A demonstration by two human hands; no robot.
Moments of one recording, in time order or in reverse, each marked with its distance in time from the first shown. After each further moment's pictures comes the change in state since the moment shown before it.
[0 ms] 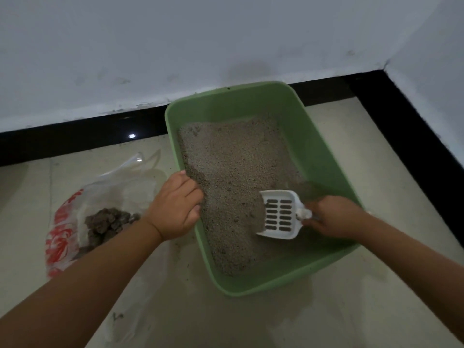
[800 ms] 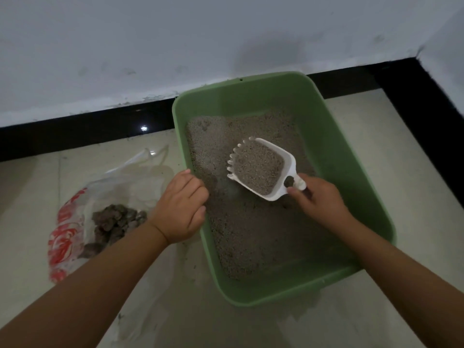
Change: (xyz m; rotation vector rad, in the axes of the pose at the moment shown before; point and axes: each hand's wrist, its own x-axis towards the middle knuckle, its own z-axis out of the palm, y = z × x) left_hand -0.009 -0.006 0.005 -0.022 -0.013 -0.042; right_hand 0.046 -0.030 0.007 0.597 0.576 0.050
